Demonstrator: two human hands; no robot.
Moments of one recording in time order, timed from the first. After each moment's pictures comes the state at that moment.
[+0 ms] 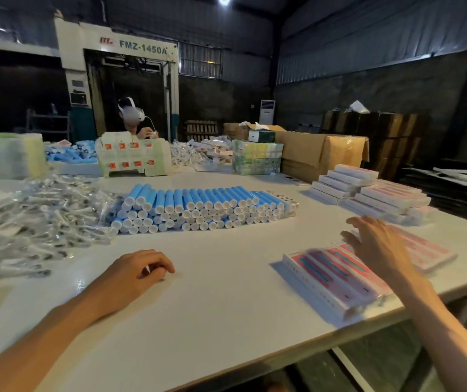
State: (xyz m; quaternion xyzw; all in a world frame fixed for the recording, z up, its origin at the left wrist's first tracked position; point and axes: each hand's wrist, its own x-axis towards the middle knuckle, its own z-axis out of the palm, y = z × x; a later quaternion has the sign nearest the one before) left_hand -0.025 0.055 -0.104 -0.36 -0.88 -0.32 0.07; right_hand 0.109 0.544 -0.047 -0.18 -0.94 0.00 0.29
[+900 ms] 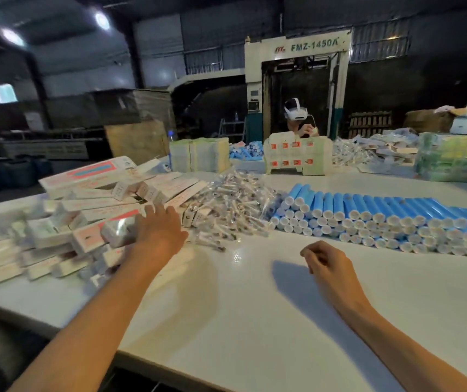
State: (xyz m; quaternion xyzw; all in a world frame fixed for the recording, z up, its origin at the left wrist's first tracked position) left_hand 0.012 -0.103 -0.012 0.25 -0.96 0.10 0.06; right_hand -0.041 0.221 -0.118 0.17 -0.81 0.54 0.16
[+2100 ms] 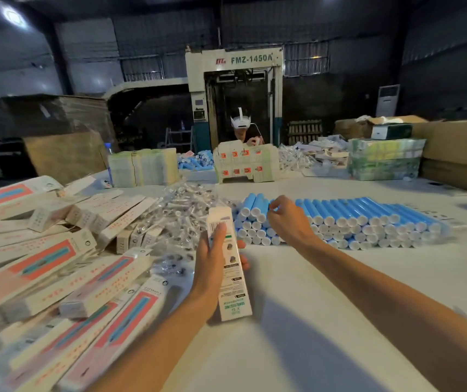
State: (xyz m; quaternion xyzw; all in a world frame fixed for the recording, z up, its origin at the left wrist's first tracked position) left_hand -0.046 0.038 -0.083 -0.01 -0.63 -0.76 0.15; right_hand -0.126 0.209 -0.028 0.05 -0.89 0.42 0.17
